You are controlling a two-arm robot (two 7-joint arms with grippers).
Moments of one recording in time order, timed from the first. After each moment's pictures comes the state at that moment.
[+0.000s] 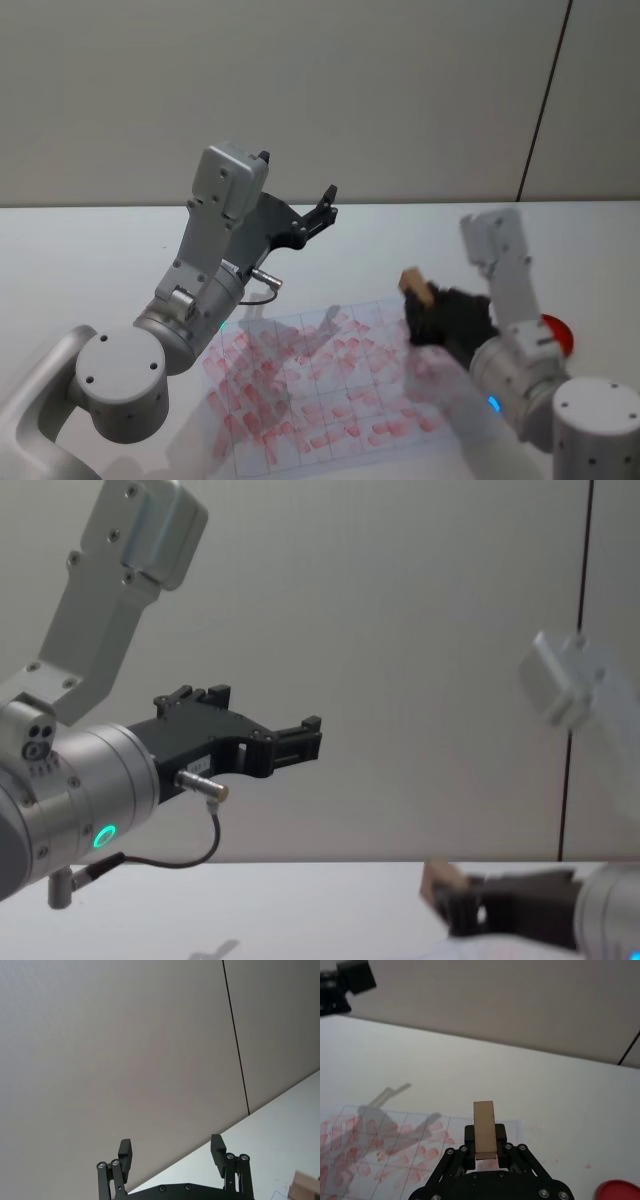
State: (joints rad) left arm -0.24 0.38 0.45 -1.63 -0.20 0.01 -0.01; right arm 0.02 0.06 -0.34 -1.72 0.04 0.49 0.04
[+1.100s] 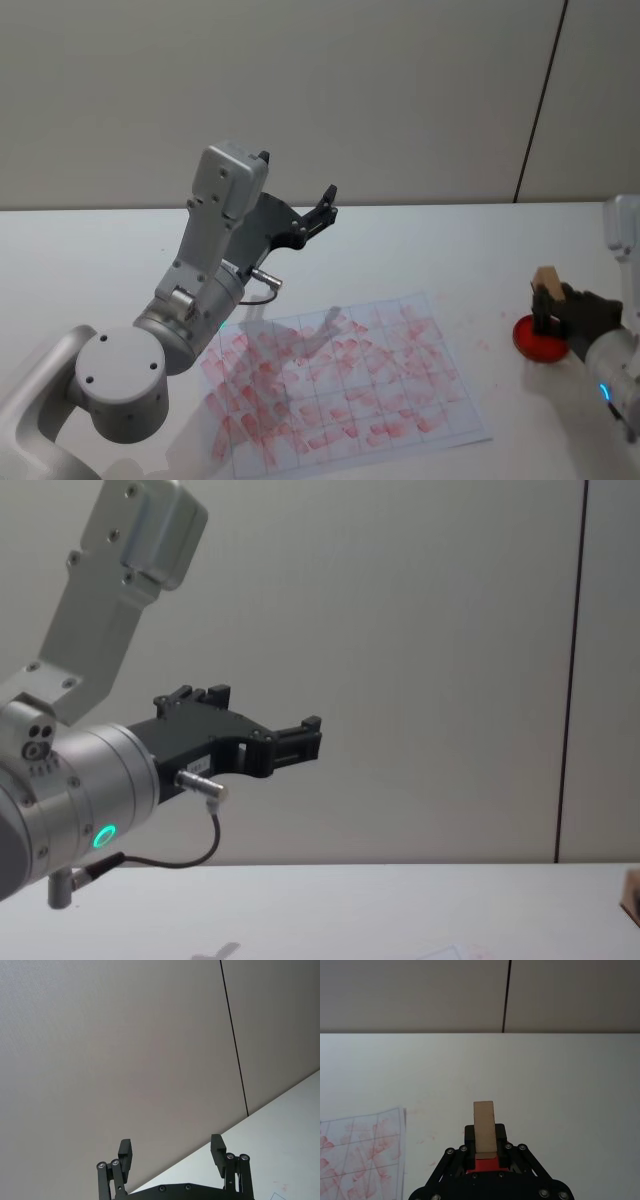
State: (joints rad) left arm -0.24 0.38 0.45 -1.63 -0.20 0.01 -0.01; right arm -0.03 0.13 -0.17 -1.82 0.19 0.62 -0.16
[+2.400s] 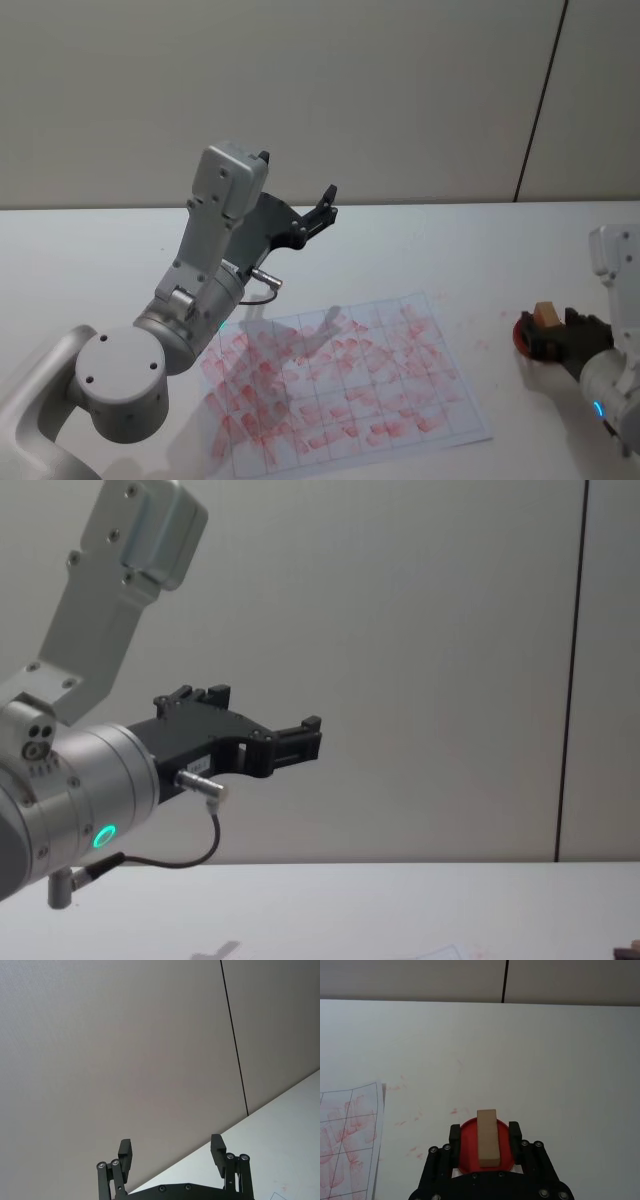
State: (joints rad) left arm -0.24 0.38 0.45 -1.63 -0.20 0.01 -0.01; right arm -0.01 0.12 -0.15 -1.68 0.14 0.58 -0.10
